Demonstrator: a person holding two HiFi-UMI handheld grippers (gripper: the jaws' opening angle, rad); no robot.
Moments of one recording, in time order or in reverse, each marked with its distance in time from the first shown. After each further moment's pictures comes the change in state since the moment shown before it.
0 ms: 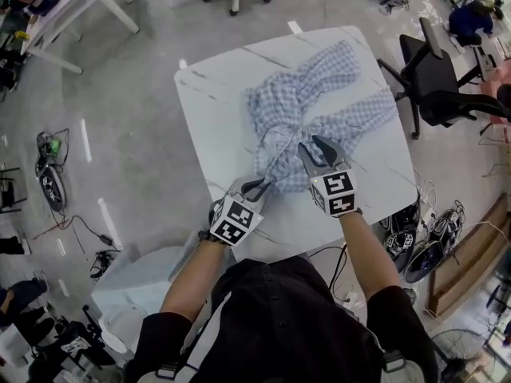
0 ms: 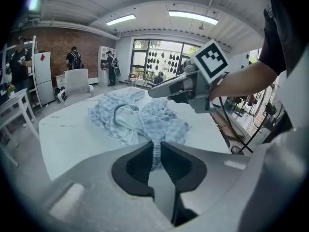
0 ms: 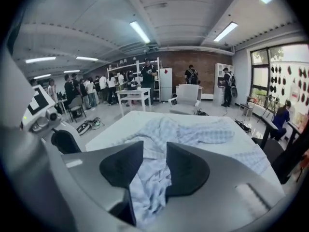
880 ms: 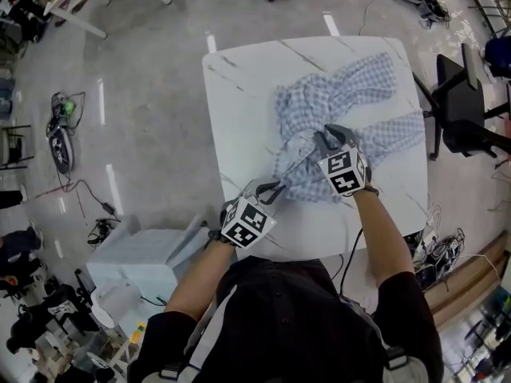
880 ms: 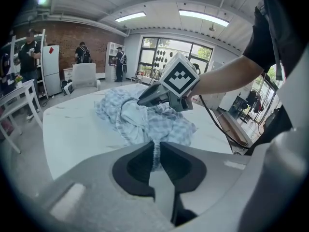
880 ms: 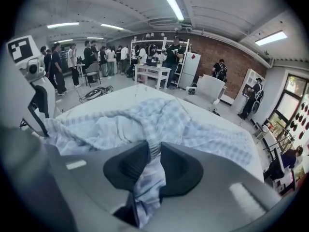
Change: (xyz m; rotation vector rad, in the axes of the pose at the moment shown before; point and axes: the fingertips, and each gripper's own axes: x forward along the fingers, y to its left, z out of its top) left arm 0.006 0.012 -0.007 -0.085 0.015 0.044; right arm 0.094 -0.014 -0.032 -0.323 0.251 0.120
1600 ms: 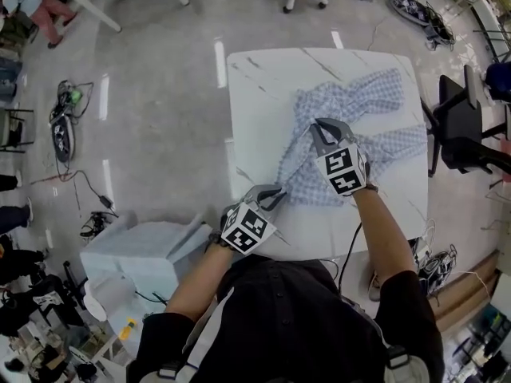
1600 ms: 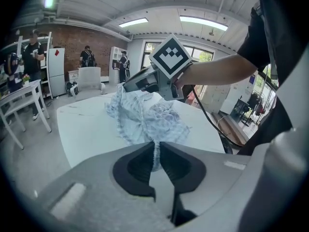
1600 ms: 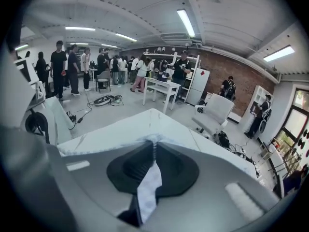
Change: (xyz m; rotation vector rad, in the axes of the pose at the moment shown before) left arm -0.052 -0.010 -0.014 -0.021 -0.051 0.026; right arm -0.029 0.049 0.105 -0.111 -0.142 0.048
